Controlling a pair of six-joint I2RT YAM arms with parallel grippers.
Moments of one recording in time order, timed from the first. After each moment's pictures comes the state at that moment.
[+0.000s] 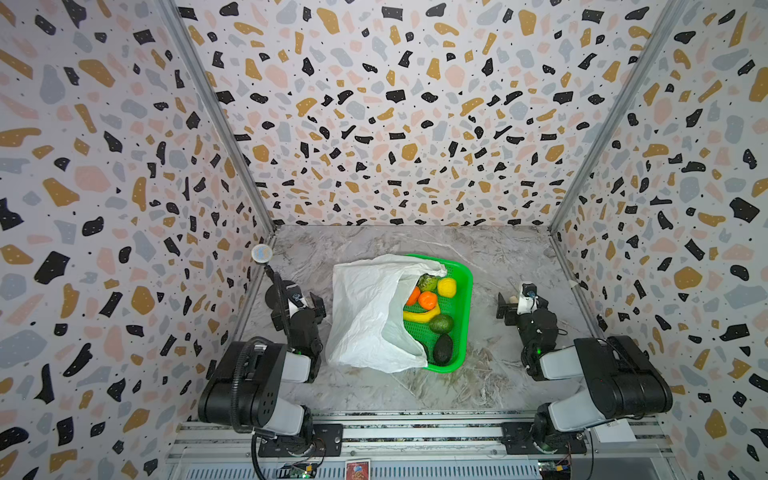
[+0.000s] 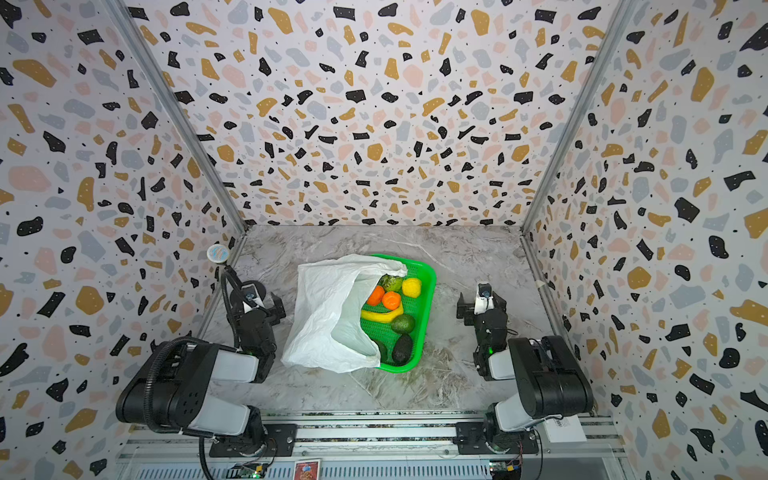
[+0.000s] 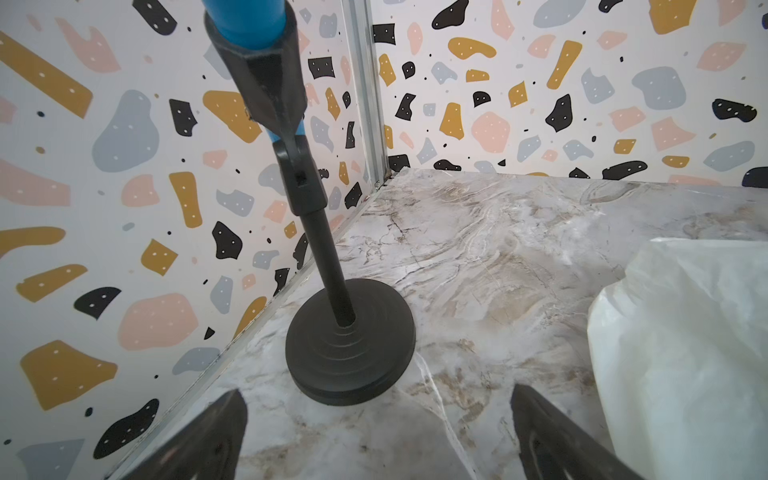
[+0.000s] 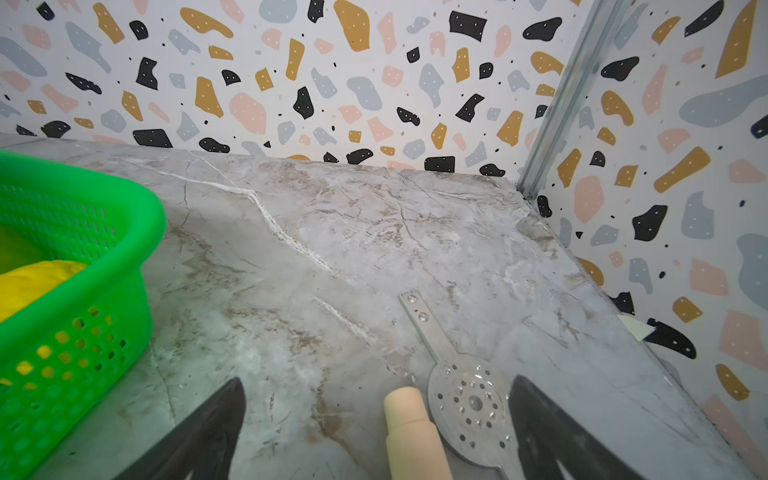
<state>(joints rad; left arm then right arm) -0.07 1.48 0.20 1.09 -0.53 0.02 0.10 1.50 0.20 1.12 0.10 -0.08</state>
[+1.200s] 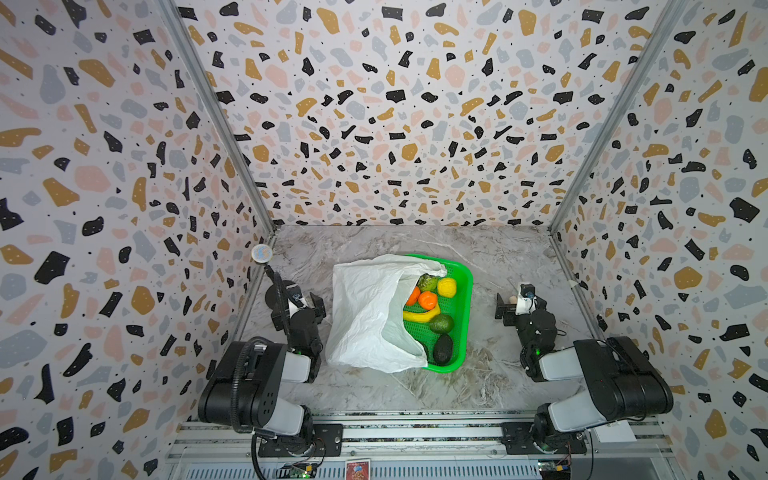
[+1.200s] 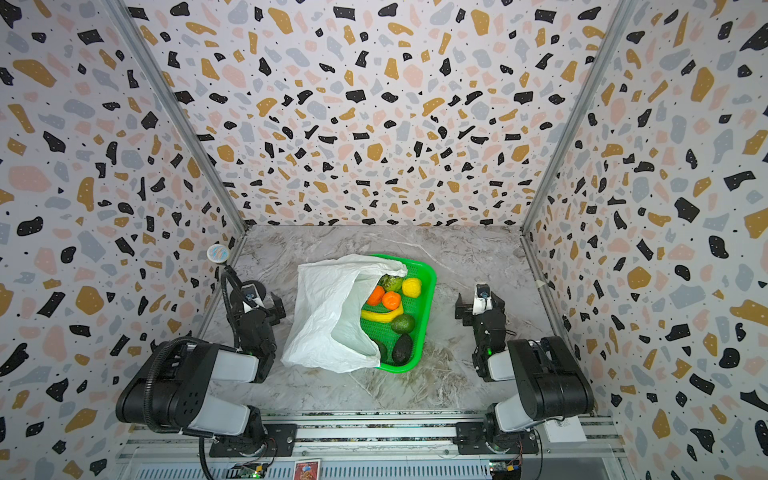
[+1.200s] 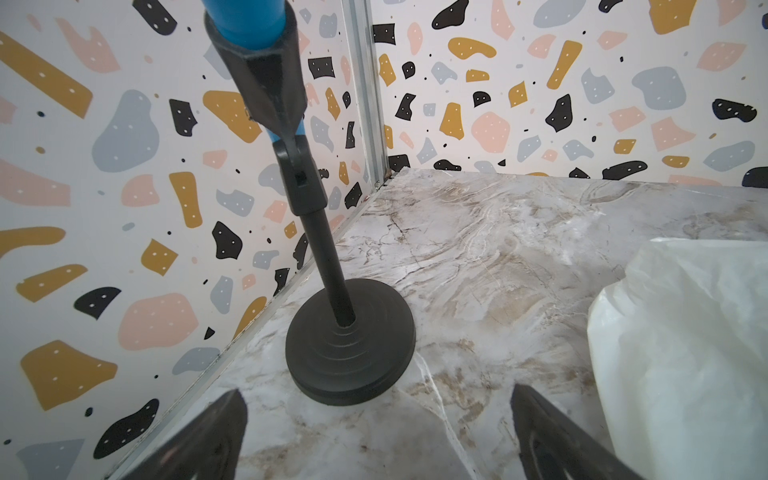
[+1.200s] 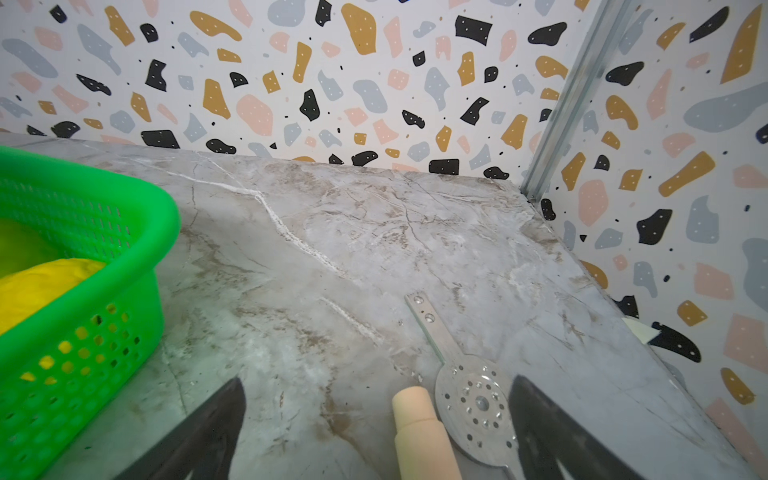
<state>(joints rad) -0.07 1.48 0.20 1.09 -0.53 0.02 0.12 1.49 0.19 1.13 0.12 -0.08</state>
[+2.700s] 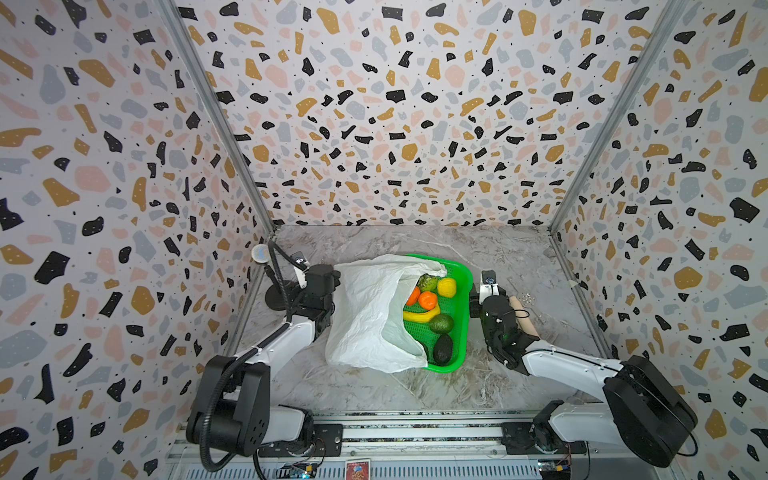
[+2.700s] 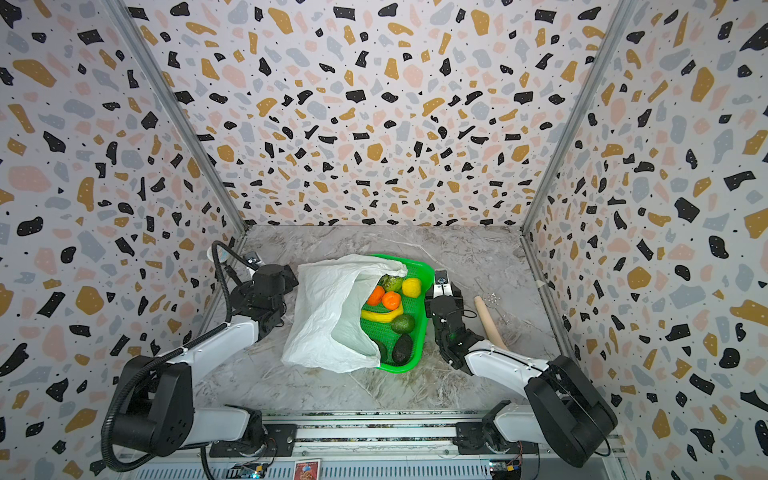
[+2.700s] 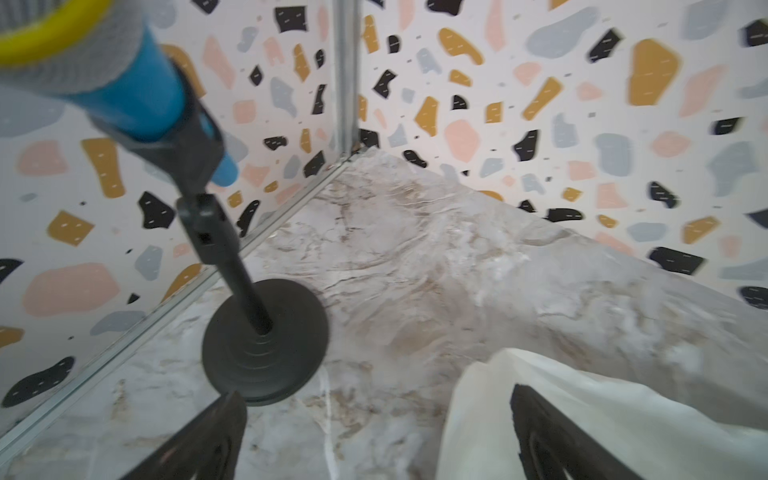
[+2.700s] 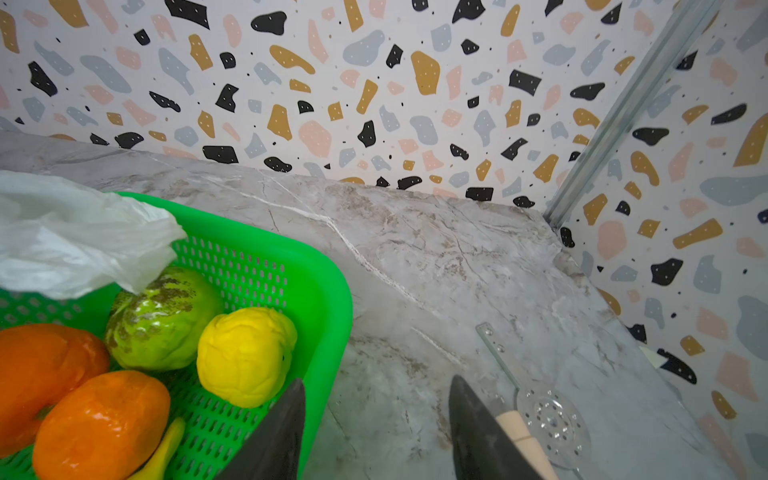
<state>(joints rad) -0.25 1.33 0.73 0.13 -0.62 -0.41 0.64 1.27 0.46 0.52 0.64 0.05</state>
